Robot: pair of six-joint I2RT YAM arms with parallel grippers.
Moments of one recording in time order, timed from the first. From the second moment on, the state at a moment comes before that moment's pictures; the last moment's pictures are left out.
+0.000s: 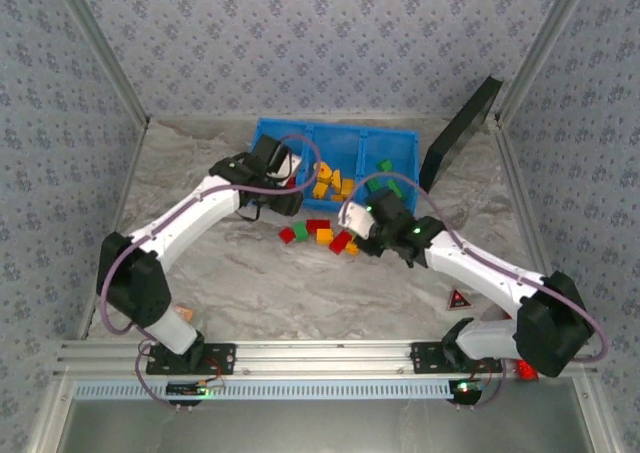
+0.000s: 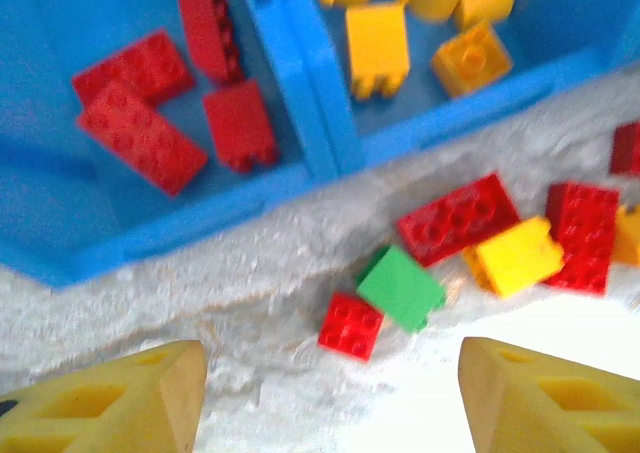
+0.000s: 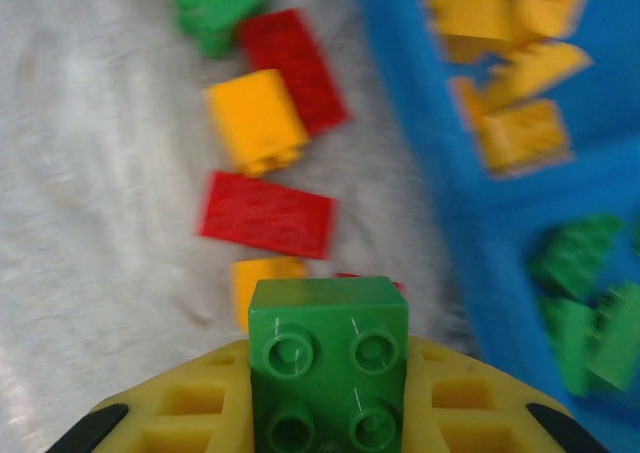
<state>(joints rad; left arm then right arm) -0.60 1.58 1.36 -0.83 -0.06 -0.08 0.66 1.27 0.86 -0.44 0.04 -0.48</state>
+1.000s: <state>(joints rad) -0.62 1.52 1.00 -0.56 -0.05 -0.05 0.34 1.71 1.27 -0.31 0.12 -0.22</state>
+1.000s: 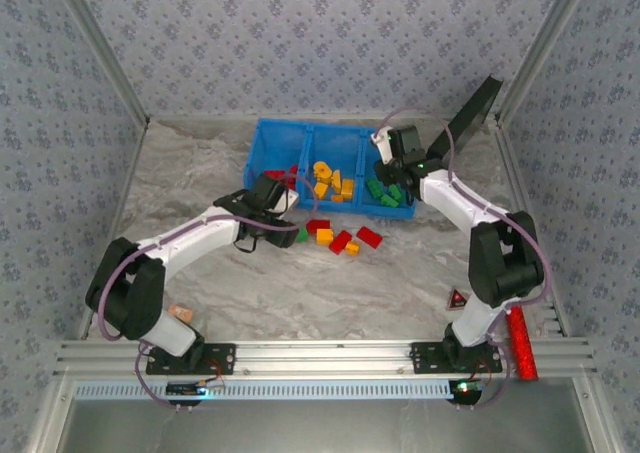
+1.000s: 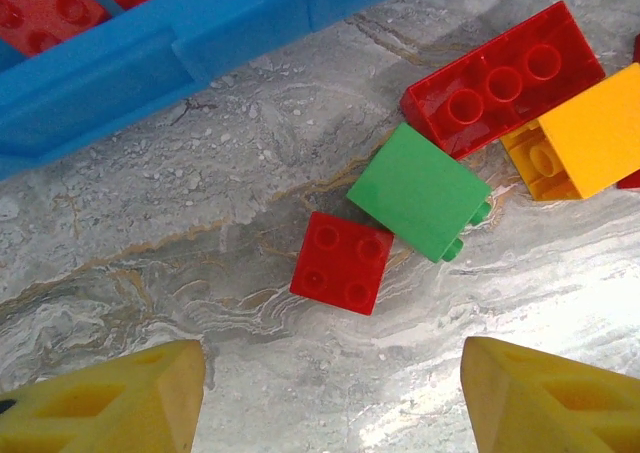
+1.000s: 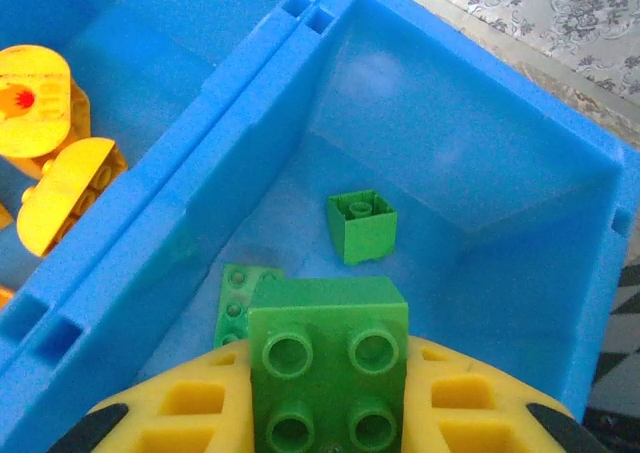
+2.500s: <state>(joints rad) -0.62 1.75 1.01 -0.47 -0.02 -0.02 0.31 1.66 1.28 -0.36 0.09 -0.13</state>
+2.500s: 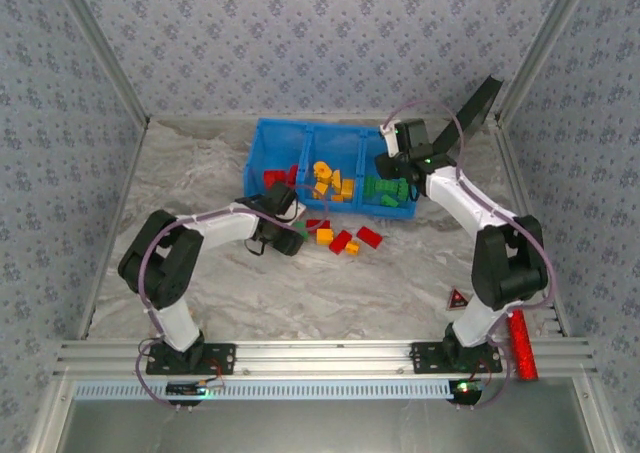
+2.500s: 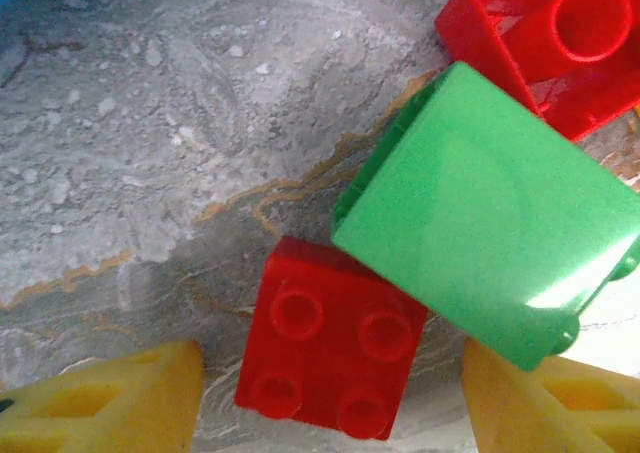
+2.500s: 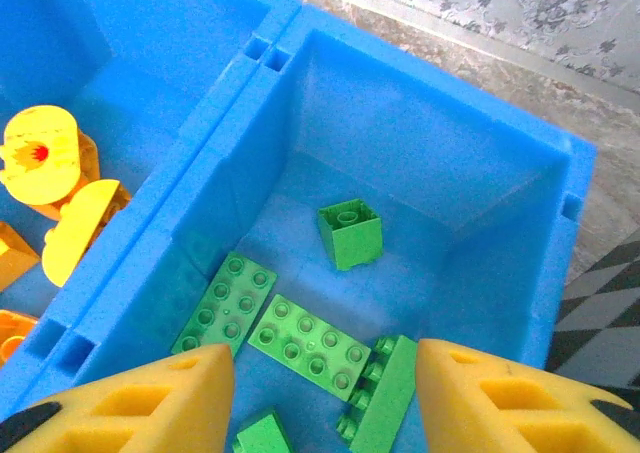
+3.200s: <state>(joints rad) -0.61 1.79 1.05 -0.48 0.01 0.00 0.31 1.62 1.23 -0.39 0.09 -0.09</state>
